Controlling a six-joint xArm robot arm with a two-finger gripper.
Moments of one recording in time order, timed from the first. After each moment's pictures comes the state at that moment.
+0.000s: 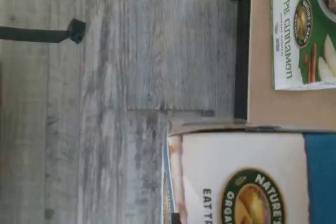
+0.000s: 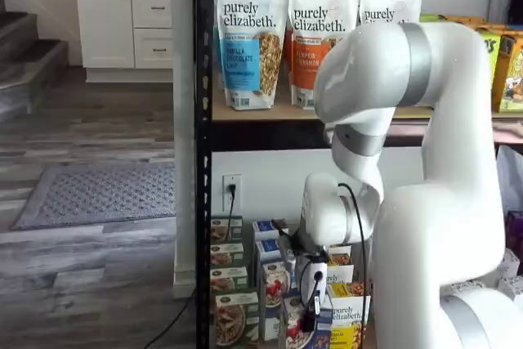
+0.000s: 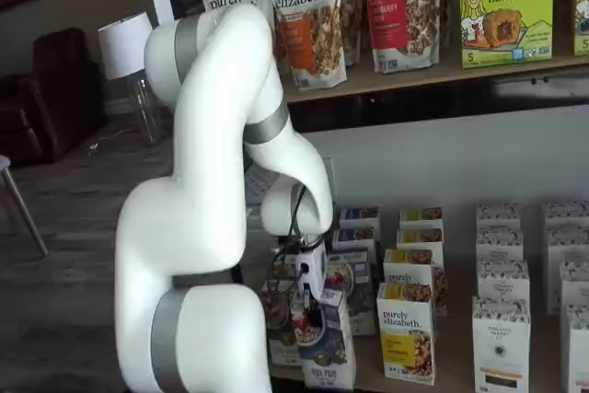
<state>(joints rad) 0.08 0.49 -0.83 0.06 0.31 -1.54</state>
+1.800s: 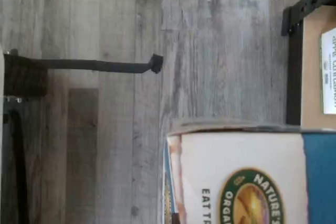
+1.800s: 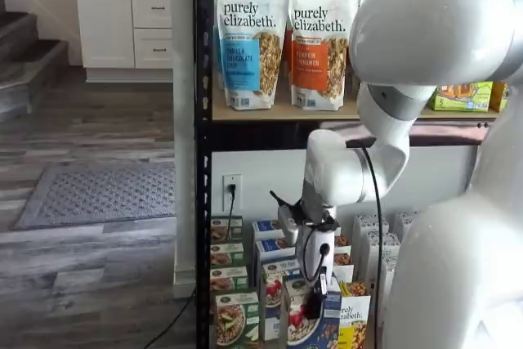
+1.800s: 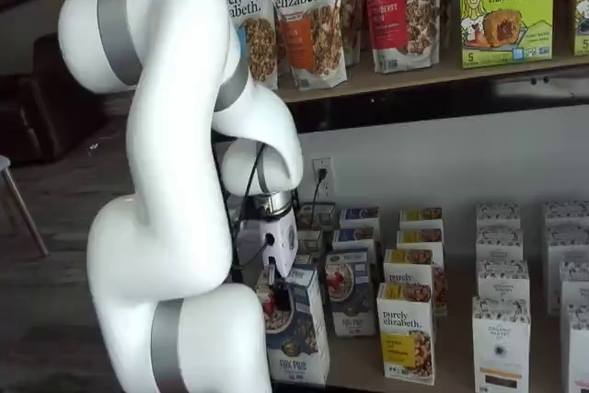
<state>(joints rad) 0.17 0.00 -0.57 0.06 0.59 -1.45</state>
